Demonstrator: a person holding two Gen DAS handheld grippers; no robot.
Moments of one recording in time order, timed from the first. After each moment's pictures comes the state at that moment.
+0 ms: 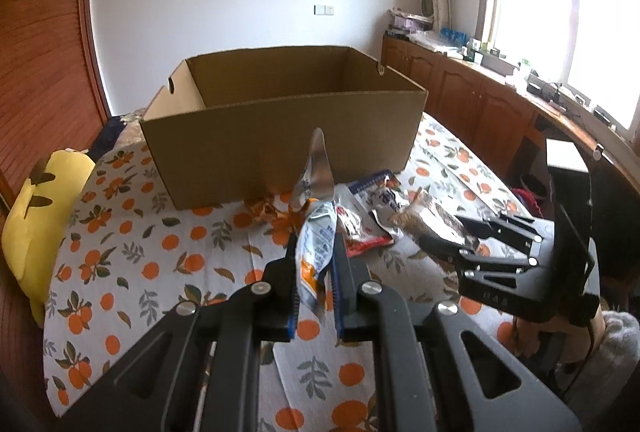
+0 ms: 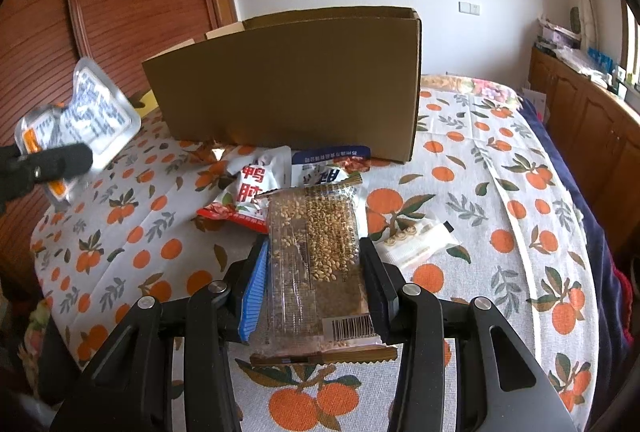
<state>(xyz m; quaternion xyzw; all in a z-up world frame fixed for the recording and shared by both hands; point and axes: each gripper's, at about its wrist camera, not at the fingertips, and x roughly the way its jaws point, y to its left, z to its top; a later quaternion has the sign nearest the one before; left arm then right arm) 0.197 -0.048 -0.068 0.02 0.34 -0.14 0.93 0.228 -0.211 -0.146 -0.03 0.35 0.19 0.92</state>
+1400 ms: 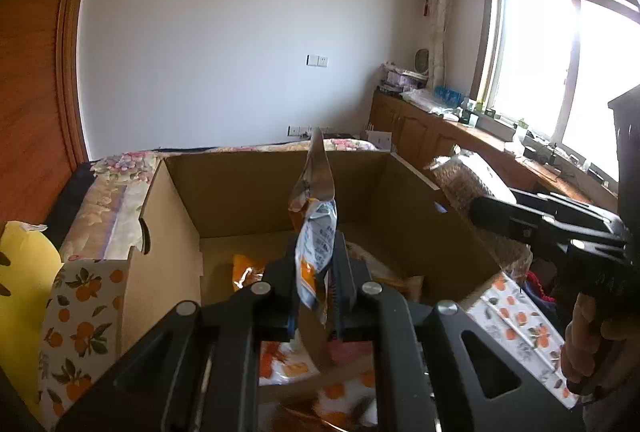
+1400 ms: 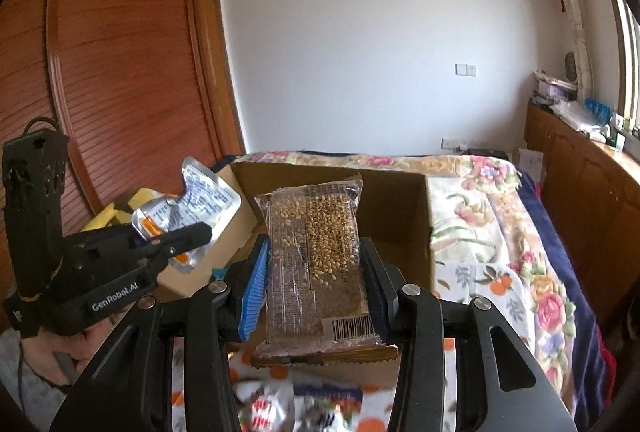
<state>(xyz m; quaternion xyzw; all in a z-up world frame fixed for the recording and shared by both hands) 0.382 -0.005 -0.037 -0.04 0.27 -0.18 0.95 0.350 -0.168 -0.011 -0.02 0.26 0.18 0.95</state>
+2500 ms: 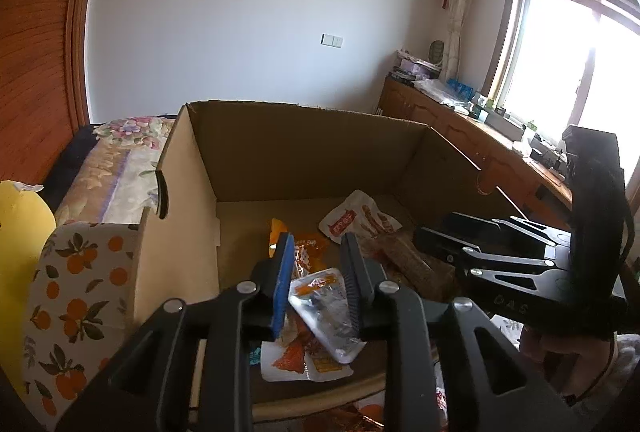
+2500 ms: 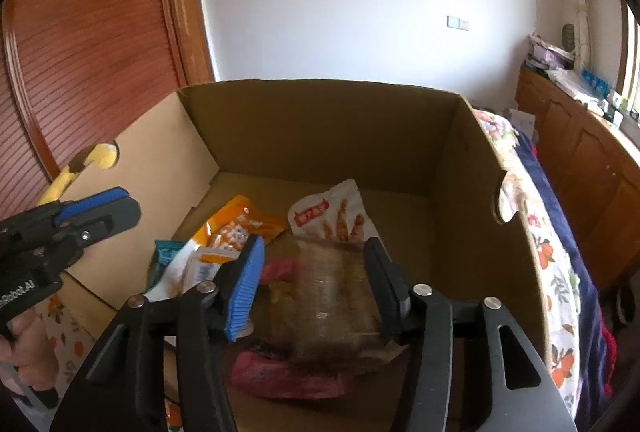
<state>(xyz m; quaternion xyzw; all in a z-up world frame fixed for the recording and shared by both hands) 0.394 0.022 -0.065 -0.07 0.30 -0.18 0.93 0.412 -0.136 -0.086 -0.05 0.34 0.13 0.93</state>
